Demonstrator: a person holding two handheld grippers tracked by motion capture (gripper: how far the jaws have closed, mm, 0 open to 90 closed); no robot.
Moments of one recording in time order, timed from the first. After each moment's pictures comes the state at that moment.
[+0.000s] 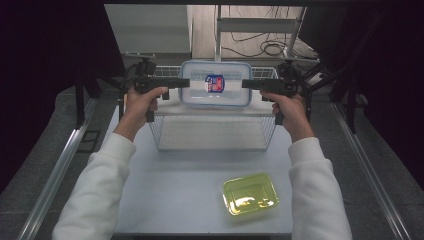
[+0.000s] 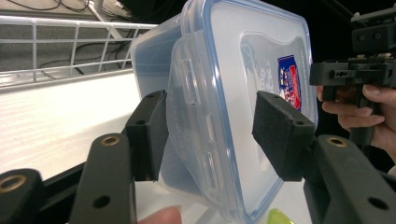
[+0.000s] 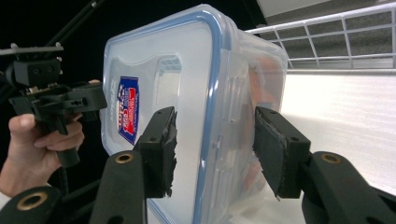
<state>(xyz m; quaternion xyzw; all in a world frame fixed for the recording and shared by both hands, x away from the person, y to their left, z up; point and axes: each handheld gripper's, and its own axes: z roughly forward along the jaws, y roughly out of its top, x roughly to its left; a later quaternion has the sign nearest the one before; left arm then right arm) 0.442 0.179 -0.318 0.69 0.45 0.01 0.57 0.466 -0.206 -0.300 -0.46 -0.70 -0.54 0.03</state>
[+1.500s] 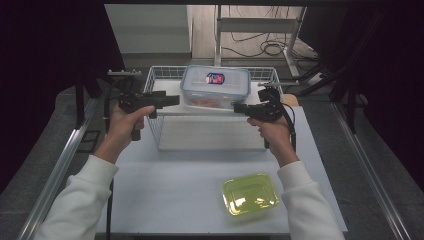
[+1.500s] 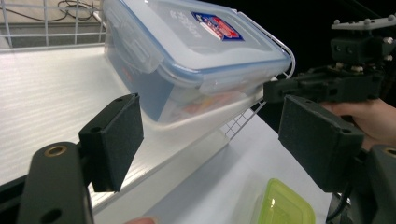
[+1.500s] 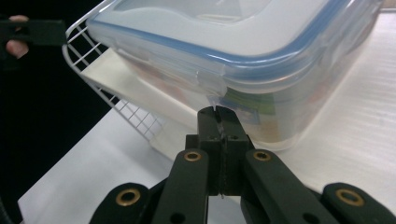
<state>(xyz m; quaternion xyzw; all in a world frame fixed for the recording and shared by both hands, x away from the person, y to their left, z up) 0.382 0.198 -0.325 0.70 0.43 0.04 0.57 0.416 -0.170 -0.337 -0.42 -0.76 -0.49 -0.06</state>
